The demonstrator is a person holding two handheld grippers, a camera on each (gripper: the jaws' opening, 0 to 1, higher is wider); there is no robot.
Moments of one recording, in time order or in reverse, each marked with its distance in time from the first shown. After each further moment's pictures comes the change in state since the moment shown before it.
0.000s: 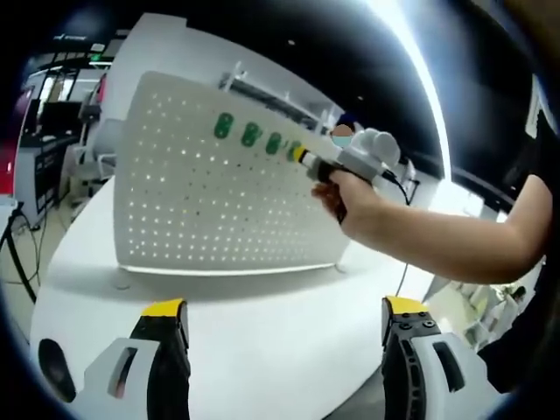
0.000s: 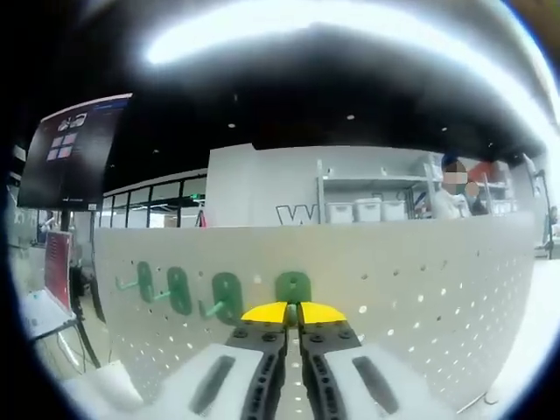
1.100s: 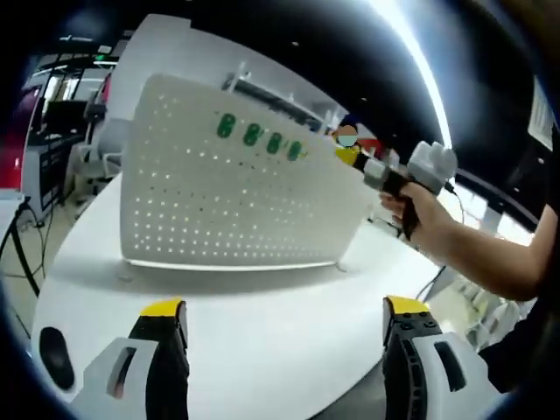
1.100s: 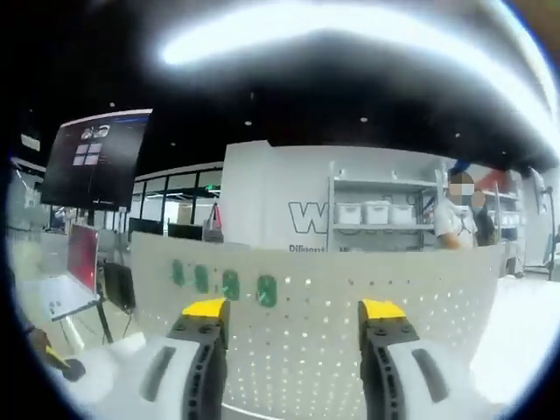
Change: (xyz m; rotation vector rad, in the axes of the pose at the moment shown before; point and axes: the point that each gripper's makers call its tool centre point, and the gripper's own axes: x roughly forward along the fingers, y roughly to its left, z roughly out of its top) left arm -0.014 -0.012 -0.007 -0.004 -0.008 0.023; right arm -0.110 -0.029 0.026 -0.164 0.038 0.081
